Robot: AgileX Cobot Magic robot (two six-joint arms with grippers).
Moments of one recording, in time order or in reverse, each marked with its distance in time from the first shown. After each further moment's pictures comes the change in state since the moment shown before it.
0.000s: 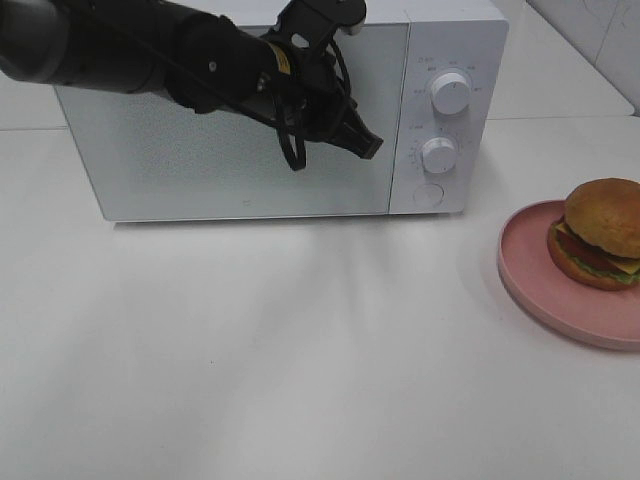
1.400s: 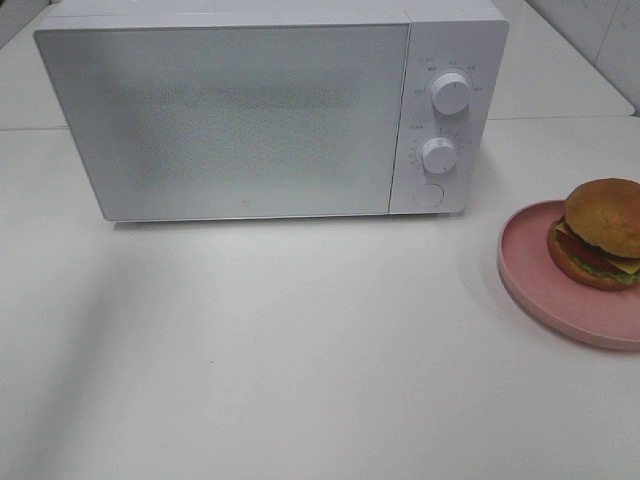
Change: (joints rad) left arm 0.450 -0.529 0.001 0.035 1.122 -0.246; right arm 0.000 0.000 0.000 0.000 0.000 0.000
